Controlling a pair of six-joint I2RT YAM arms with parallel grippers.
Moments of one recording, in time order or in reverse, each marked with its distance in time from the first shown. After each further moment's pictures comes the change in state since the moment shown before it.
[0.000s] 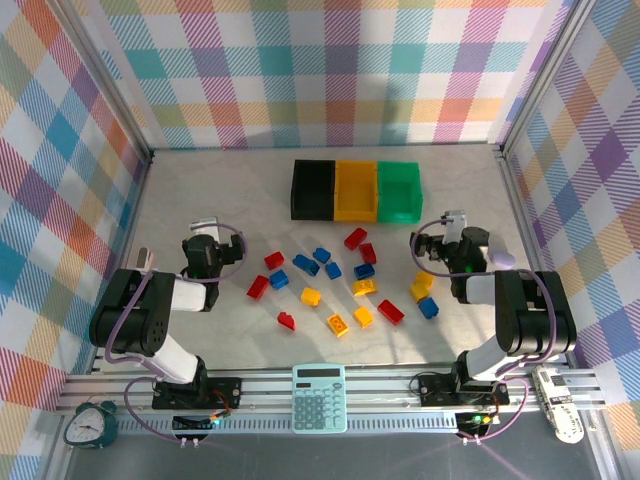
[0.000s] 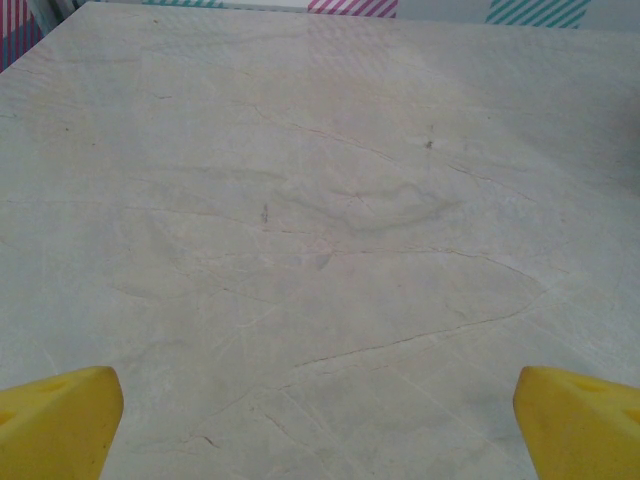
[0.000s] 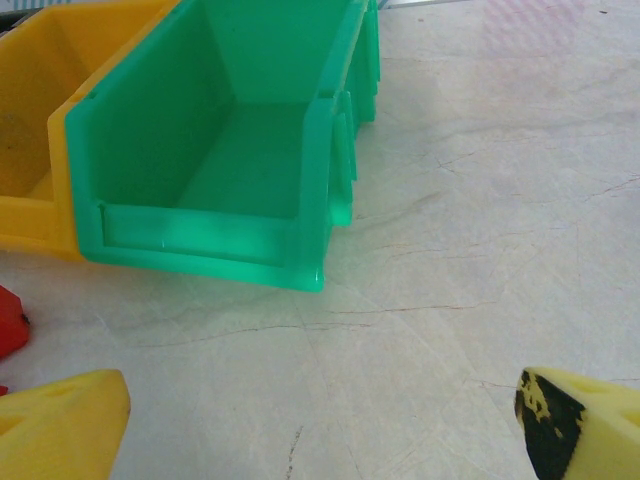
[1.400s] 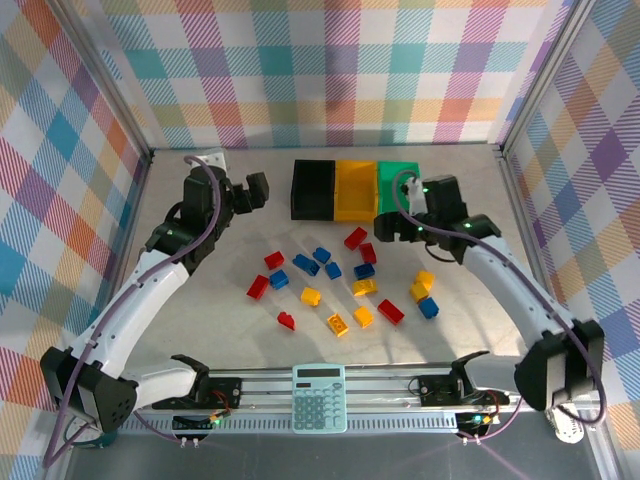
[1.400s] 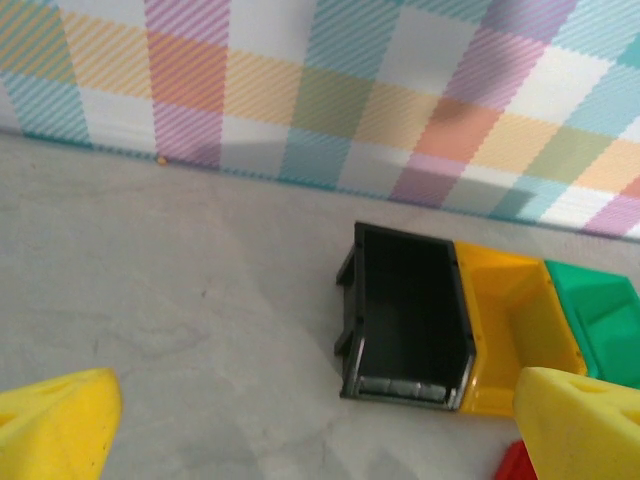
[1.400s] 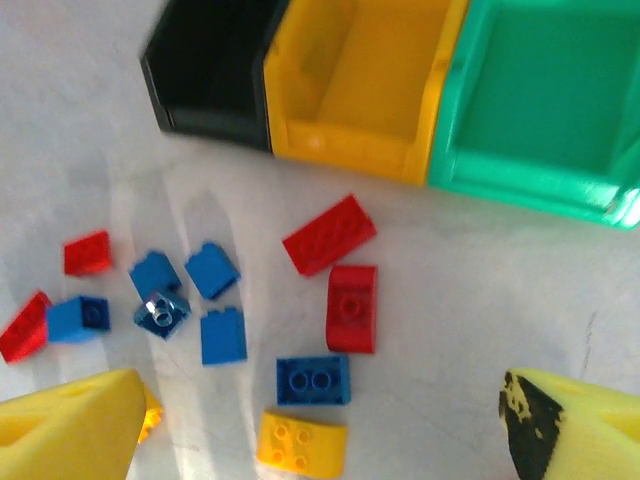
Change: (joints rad) left arm -0.332 -0.398 0.785 -1.204 -0.085 -0.284; right arm 0.395 -0.241 0.682 -1.334 0.077 0.188
